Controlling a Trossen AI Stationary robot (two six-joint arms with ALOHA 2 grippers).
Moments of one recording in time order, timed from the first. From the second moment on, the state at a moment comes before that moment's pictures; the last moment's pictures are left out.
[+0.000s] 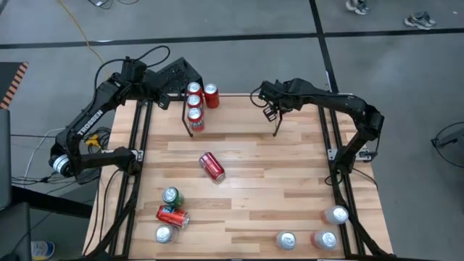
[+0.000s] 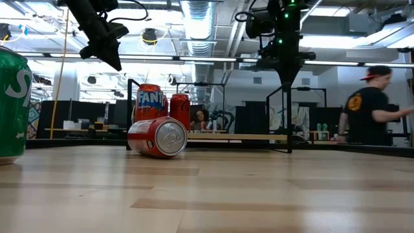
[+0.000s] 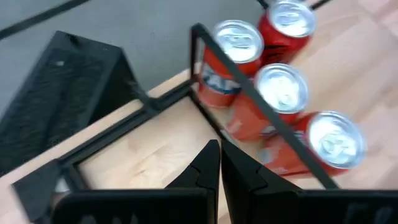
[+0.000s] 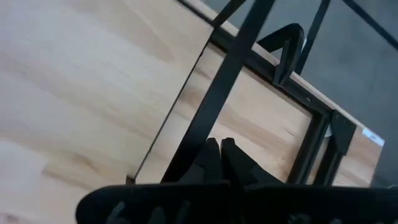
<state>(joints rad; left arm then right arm) 1.04 1.07 1.13 -0.80 0.13 -0.02 -0.47 1.66 1.52 -1.26 0.47 0.52</state>
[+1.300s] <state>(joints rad) -0.18 1.18 1.13 -0.68 0.02 0.27 0.28 1.39 1.78 -1.51 0.52 0.75</state>
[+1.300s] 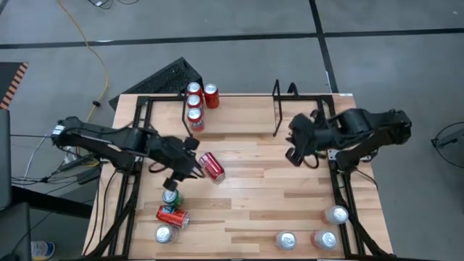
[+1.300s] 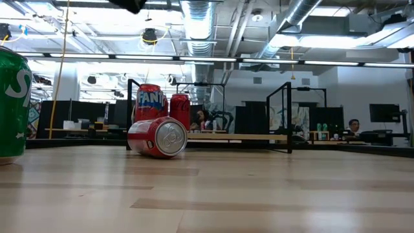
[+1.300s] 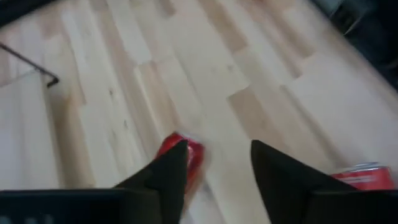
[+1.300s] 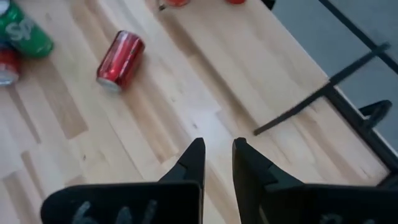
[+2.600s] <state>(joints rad) -0.01 1.81 1.17 -0.62 0.02 0.71 0.38 1.56 1.78 -1.57 0.49 0.72</state>
